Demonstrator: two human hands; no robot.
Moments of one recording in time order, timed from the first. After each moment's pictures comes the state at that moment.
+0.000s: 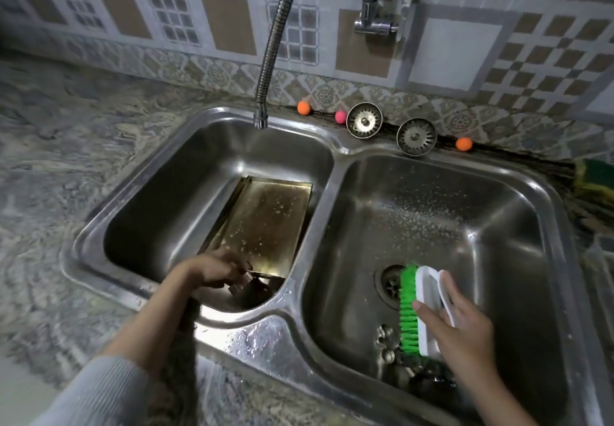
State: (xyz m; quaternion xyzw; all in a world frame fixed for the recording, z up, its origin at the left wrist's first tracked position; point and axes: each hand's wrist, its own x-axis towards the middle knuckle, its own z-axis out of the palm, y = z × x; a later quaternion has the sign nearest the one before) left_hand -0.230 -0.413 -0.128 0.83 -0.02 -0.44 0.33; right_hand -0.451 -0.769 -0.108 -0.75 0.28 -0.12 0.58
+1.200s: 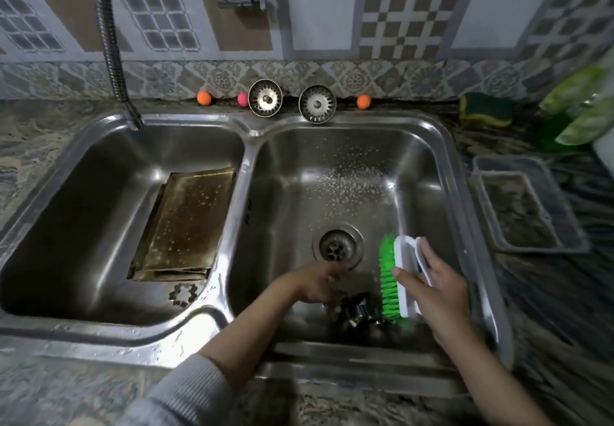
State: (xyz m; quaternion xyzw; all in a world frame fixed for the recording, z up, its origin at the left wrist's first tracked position) left_hand -0.347 -0.667 -0.133 0.79 -0.37 -0.46 0.16; right_hand -0.502 -0.819 -0.109 -0.67 0.36 -0.16 0.63
